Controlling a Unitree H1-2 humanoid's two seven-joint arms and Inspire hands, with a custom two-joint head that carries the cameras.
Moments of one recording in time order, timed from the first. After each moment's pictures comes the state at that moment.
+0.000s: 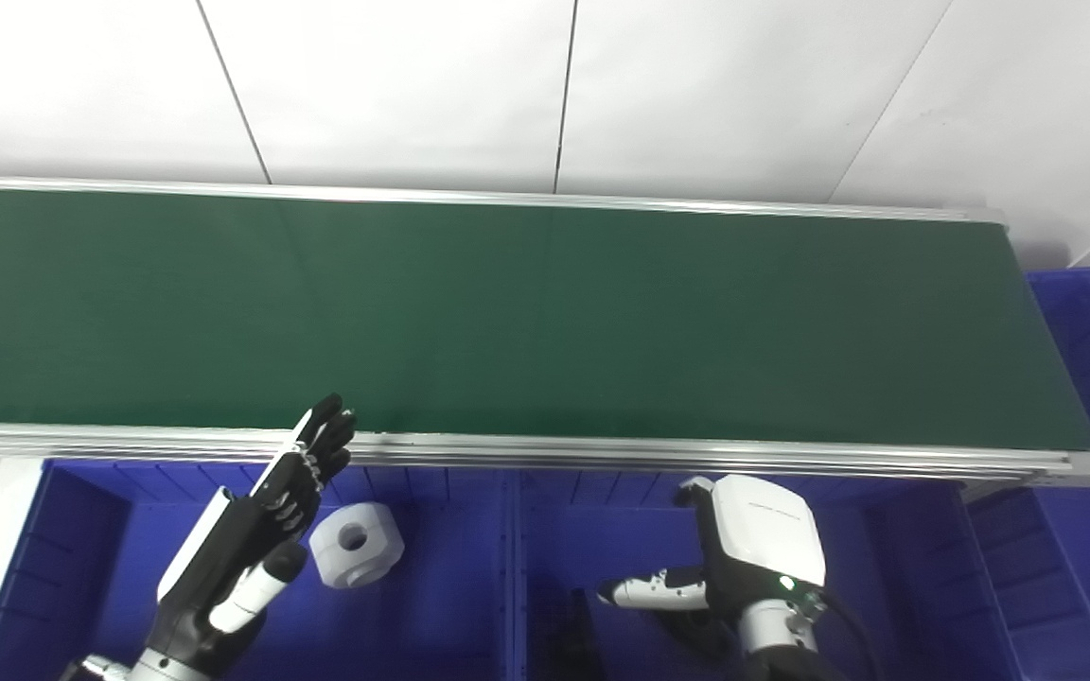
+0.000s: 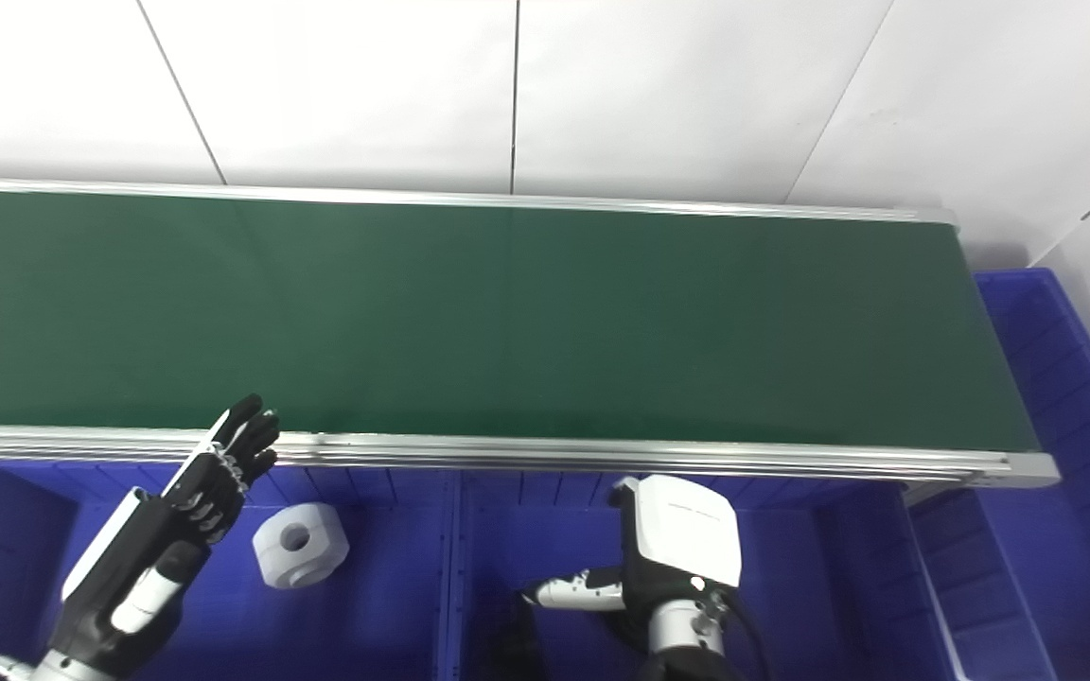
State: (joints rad) left arm 0.46 0.26 -0.17 -0.31 -0.20 -0.14 -0.36; right arm 0.56 0.14 0.26 -0.58 -1.40 0.33 0.39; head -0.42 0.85
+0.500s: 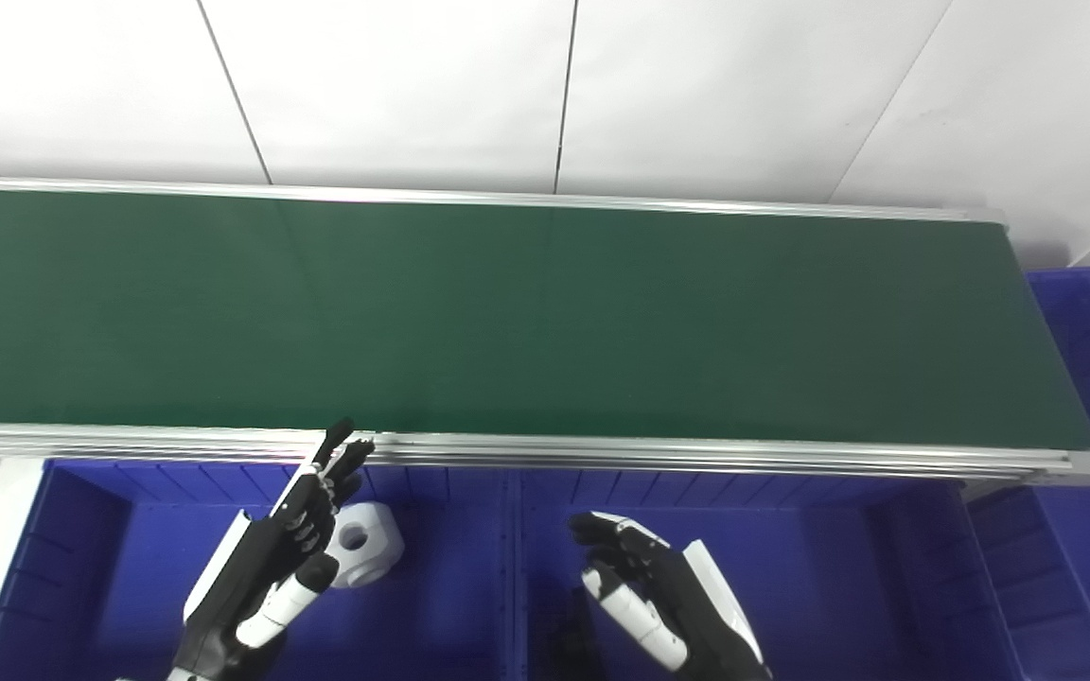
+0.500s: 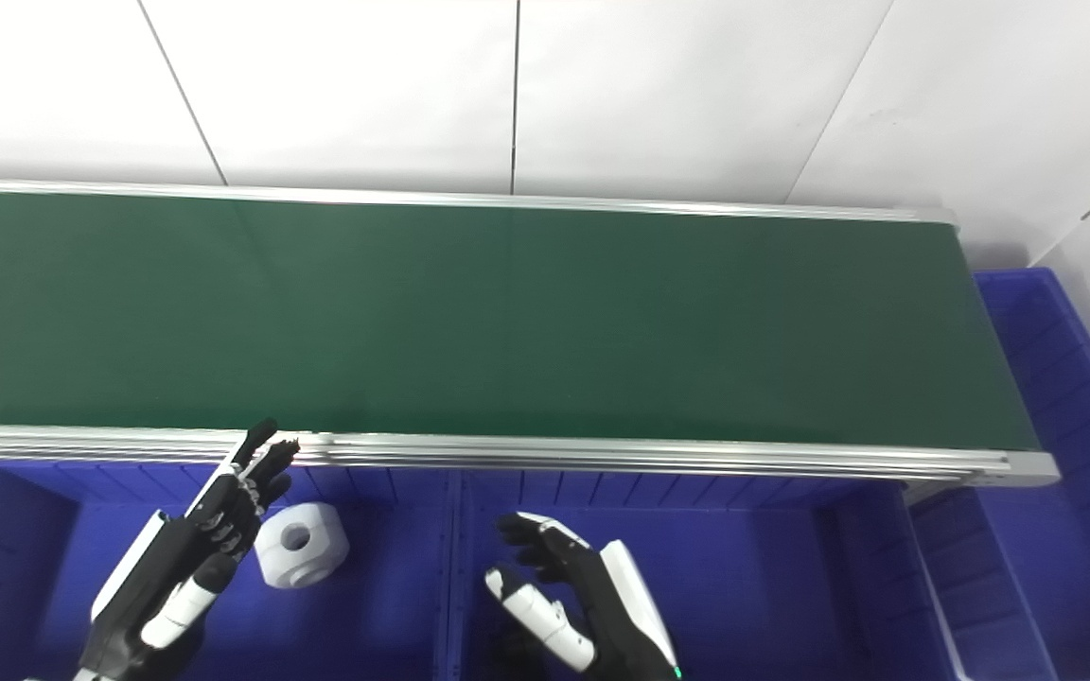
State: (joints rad) left arm 0.48 0.23 -0.17 -0.28 -0.16 -0.12 -0.36; right arm 0.72 0.10 0.28 -0.53 -0.47 0.15 0.25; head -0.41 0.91
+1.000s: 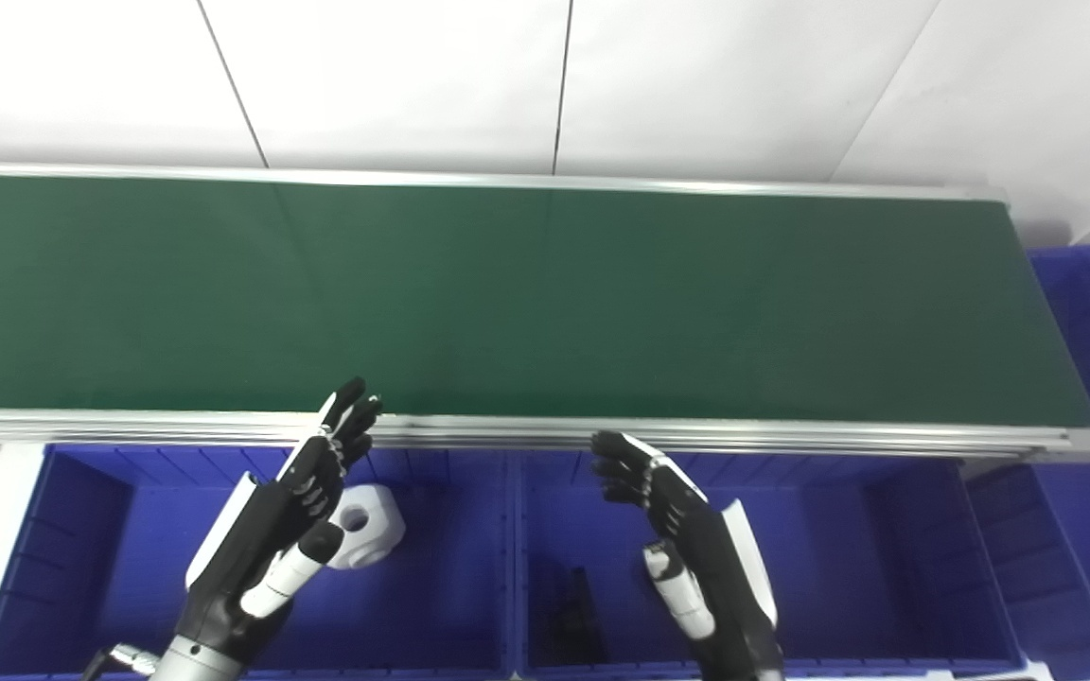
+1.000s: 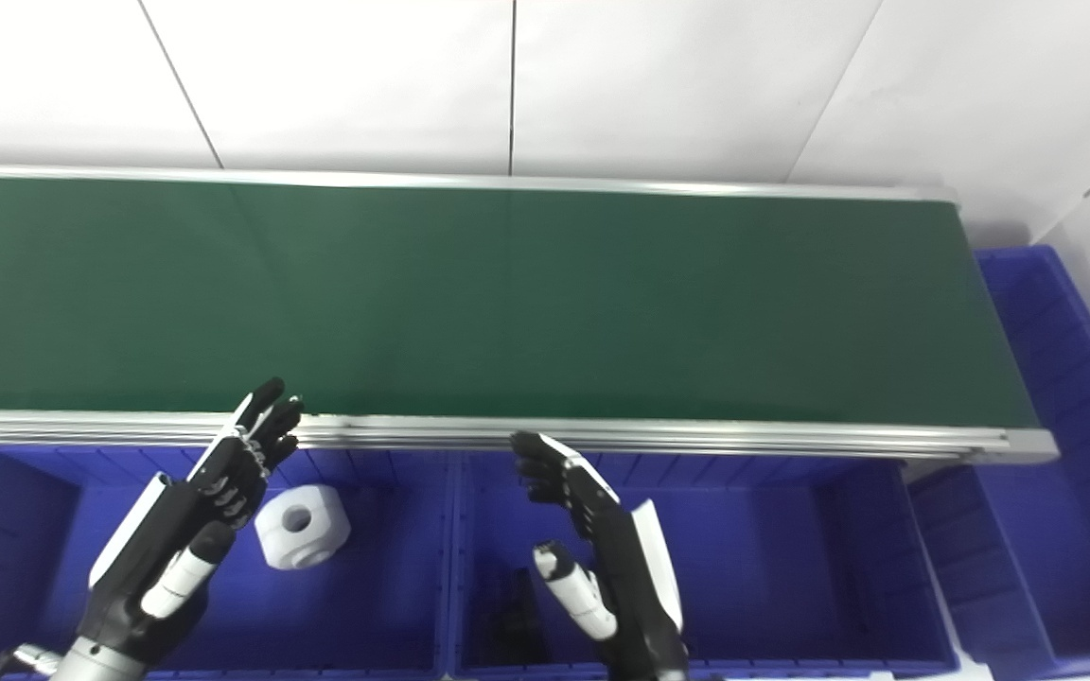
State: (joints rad) left arm 0.48 0.23 -0.18 -0.40 -0.14 -0.05 -0.35; right arm 0.71 0.06 0.33 -0.44 -0.28 -0.15 0.03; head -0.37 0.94
